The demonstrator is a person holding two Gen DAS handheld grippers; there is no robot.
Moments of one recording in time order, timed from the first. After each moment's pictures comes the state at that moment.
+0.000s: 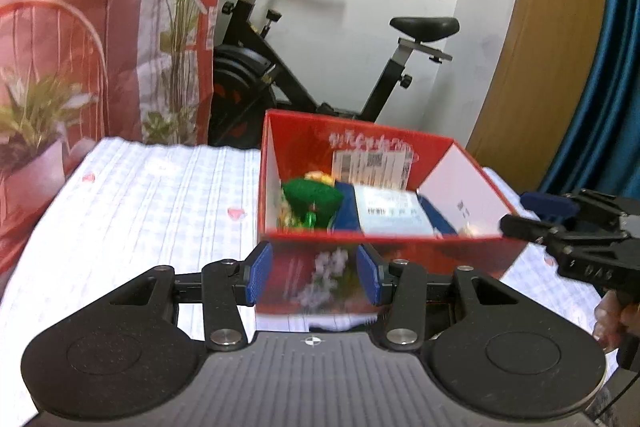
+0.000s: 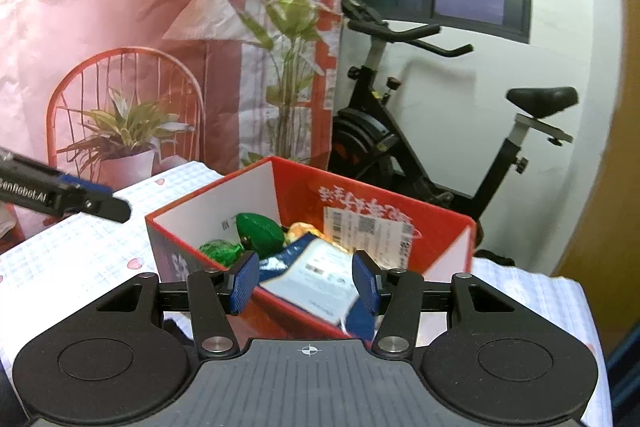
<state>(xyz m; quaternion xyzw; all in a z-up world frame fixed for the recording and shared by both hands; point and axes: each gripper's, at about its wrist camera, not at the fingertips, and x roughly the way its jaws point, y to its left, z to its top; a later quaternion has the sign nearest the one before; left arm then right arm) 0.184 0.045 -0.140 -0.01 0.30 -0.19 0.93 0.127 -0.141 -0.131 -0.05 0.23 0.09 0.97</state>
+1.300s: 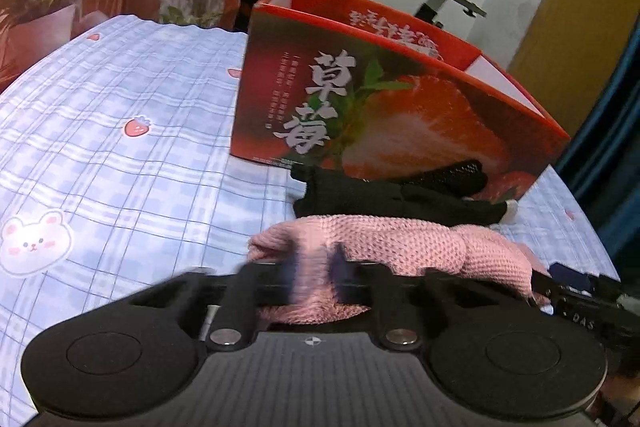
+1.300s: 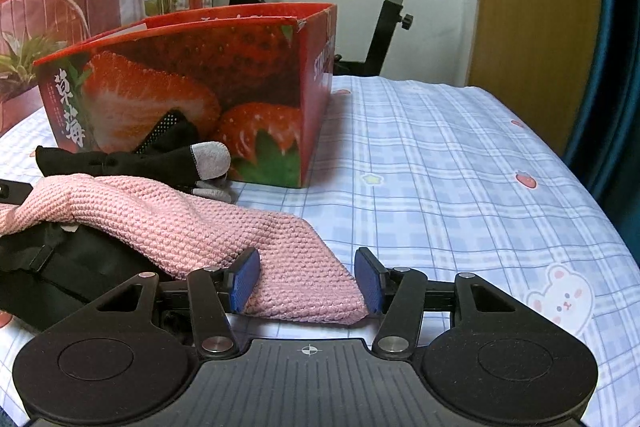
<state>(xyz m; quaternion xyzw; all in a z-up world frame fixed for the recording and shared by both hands) 0.150 0.027 -0.250 -0.07 0.37 -0.16 0.91 0.046 -0.193 -0.286 0.04 0.33 -0.07 0.94</state>
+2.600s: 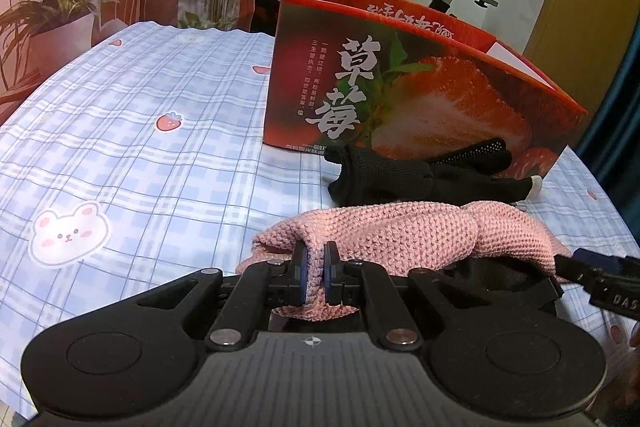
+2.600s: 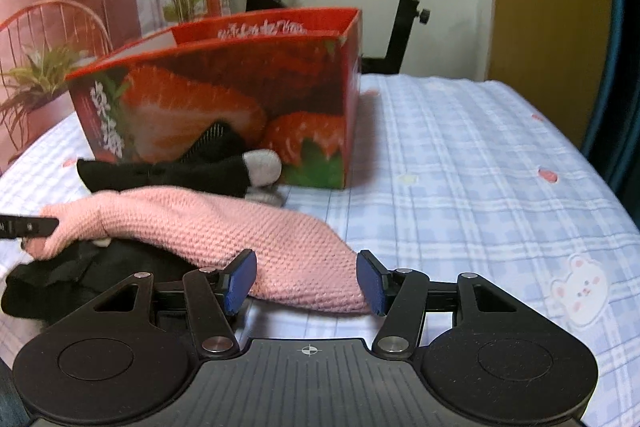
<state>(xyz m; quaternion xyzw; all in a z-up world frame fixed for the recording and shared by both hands) 0.138 0.041 -0.257 -0.04 0.37 -0.13 0.92 0.039 -0.175 -0.271 0.06 0.33 -0.04 0.94</state>
